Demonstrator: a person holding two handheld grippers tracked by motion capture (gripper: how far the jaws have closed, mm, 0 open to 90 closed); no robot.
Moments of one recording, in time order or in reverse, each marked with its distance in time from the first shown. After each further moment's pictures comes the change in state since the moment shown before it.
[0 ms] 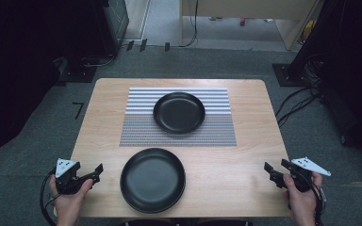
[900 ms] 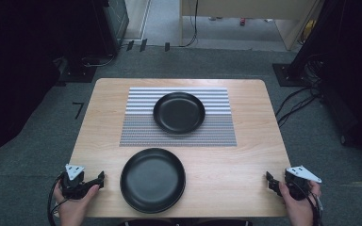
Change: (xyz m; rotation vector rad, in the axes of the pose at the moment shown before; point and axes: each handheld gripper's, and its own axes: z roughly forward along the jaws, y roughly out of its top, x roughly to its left) left arm -0.004 -0.022 0.016 0.098 0.093 0.058; right arm -0.004 -0.032 0.009 0.094 -0.146 -0.077
